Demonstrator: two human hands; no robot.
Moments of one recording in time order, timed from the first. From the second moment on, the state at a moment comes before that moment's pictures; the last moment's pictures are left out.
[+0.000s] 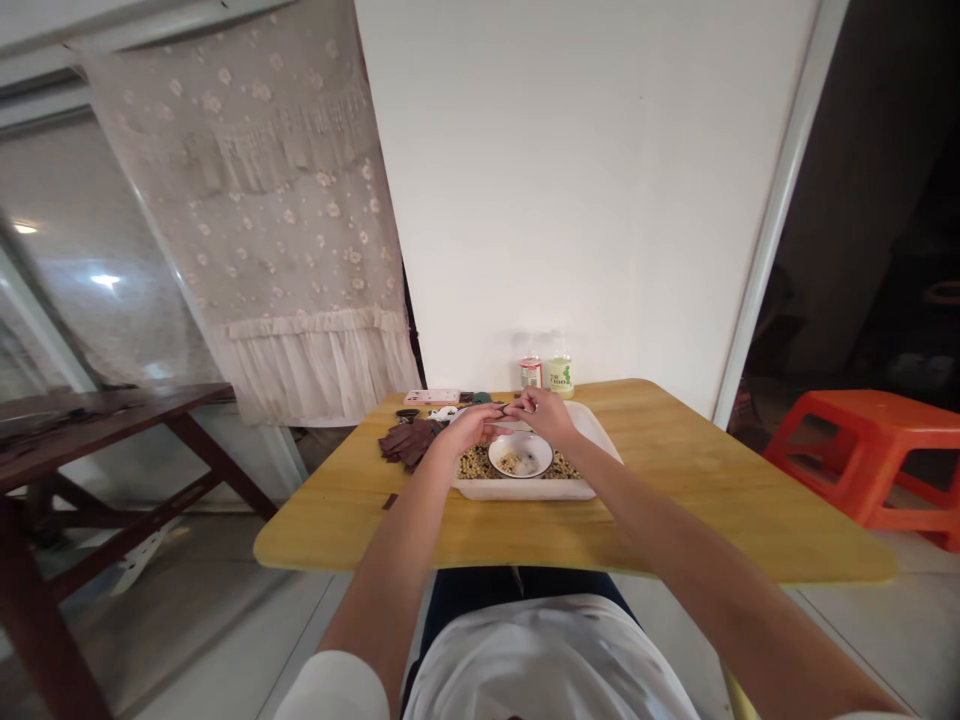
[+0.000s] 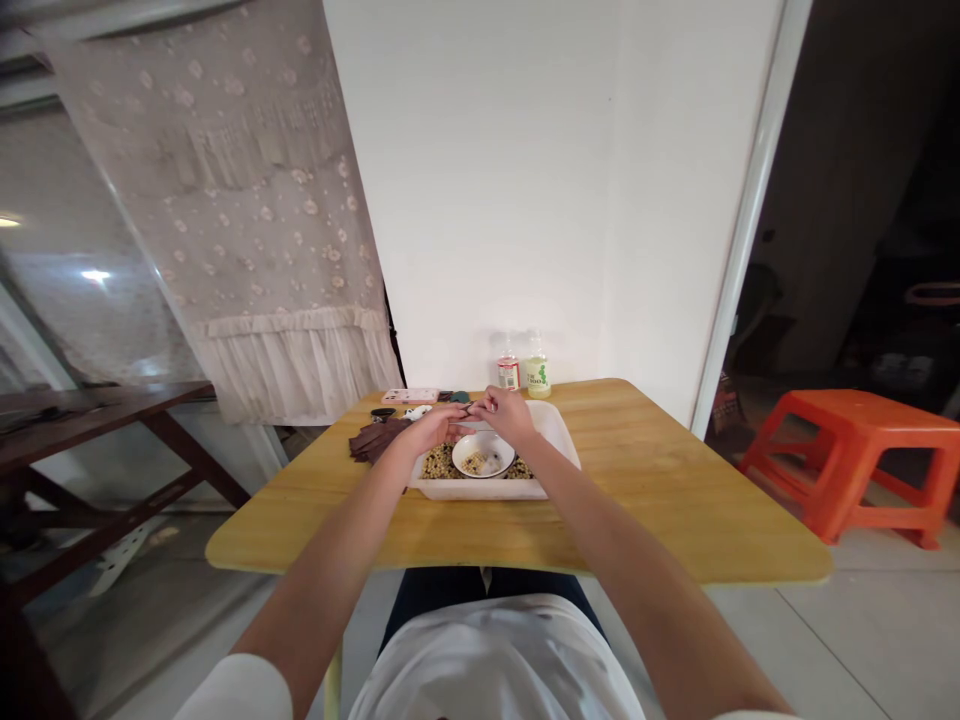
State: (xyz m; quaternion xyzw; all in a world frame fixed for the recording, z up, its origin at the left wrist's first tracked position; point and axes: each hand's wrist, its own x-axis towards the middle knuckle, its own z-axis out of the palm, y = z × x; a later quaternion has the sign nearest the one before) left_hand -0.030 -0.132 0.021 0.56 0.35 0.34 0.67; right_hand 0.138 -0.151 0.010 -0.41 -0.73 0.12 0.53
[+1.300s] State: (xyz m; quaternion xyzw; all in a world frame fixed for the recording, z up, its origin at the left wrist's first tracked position) left_hand -0.032 -0.127 0.018 0.55 0.33 0.34 0.69; right_hand 0.143 -0.146 0.007 -0.40 -0.67 0.16 0.61
